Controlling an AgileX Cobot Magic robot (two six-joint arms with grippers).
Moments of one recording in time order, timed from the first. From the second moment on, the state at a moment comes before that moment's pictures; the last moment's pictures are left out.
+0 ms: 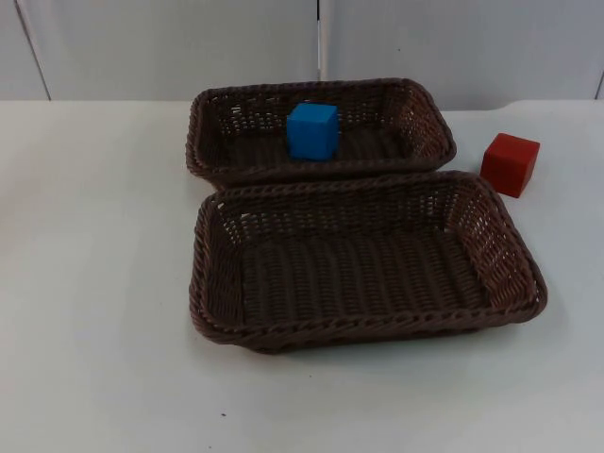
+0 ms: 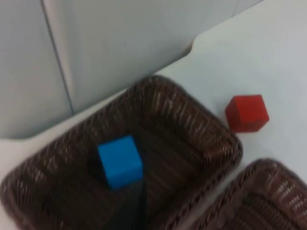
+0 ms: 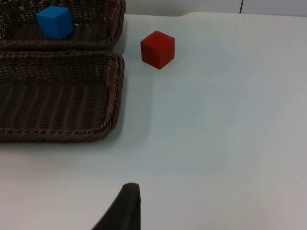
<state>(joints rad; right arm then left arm) 0.07 0.00 -0.52 0.06 1.08 -0.07 -0.33 1.82 -1.75 -0.49 0.80 0.47</state>
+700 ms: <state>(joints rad) 0.07 0.00 -0.52 0.05 1.08 -0.07 -0.33 1.22 -1.01 -0.49 0.58 0.47</state>
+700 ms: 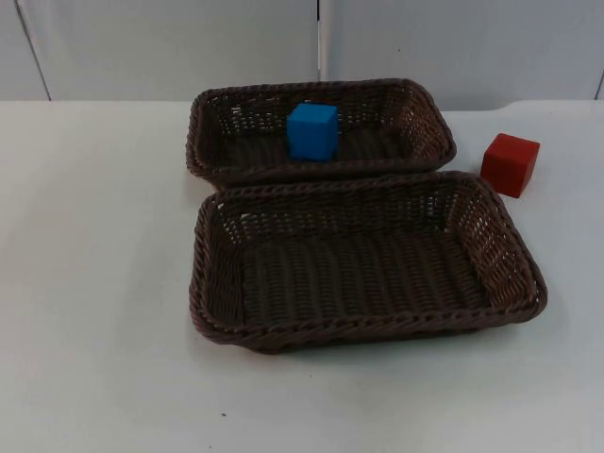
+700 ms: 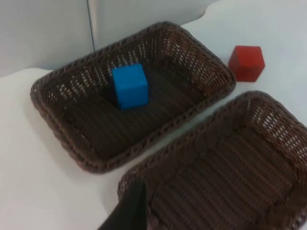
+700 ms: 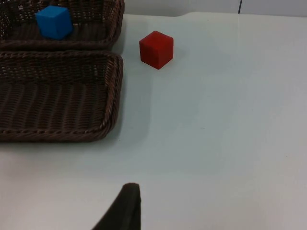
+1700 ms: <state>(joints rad) 0.07 0.00 -0.52 0.05 1.08 -0.07 -0.33 0.64 -0.67 -0.45 0.60 0.41</state>
